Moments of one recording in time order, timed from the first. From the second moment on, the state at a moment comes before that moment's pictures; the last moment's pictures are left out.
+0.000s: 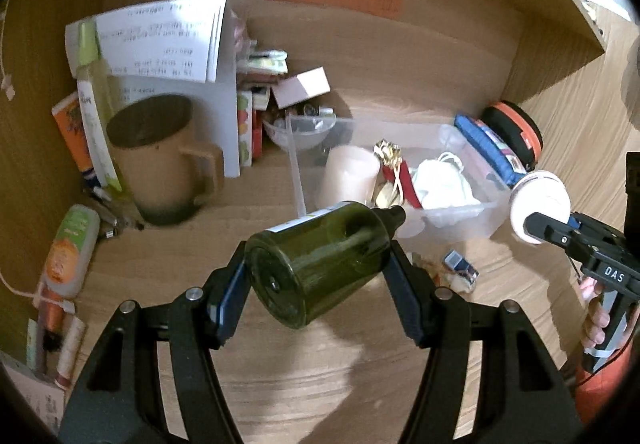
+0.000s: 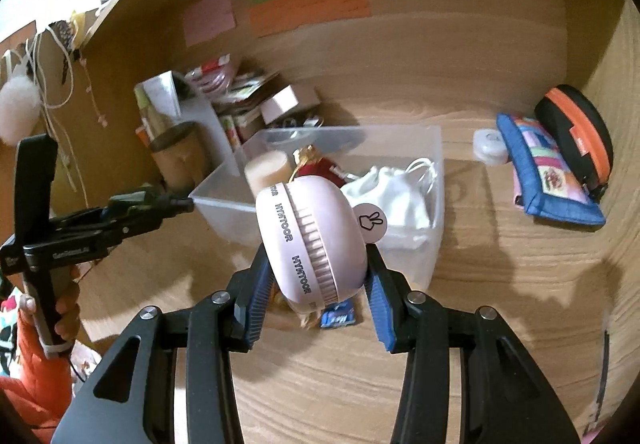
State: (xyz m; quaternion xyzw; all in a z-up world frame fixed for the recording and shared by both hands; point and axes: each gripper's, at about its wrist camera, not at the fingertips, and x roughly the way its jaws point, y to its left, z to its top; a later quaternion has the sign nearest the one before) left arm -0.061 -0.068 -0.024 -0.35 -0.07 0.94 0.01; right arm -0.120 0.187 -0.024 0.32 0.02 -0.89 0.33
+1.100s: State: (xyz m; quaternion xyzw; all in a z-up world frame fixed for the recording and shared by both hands) left arm -0.167 -0.017 -0.043 -0.39 -0.01 0.91 0.10; right arm -0.193 0.159 -0.038 0.34 0.05 -0.88 0.32
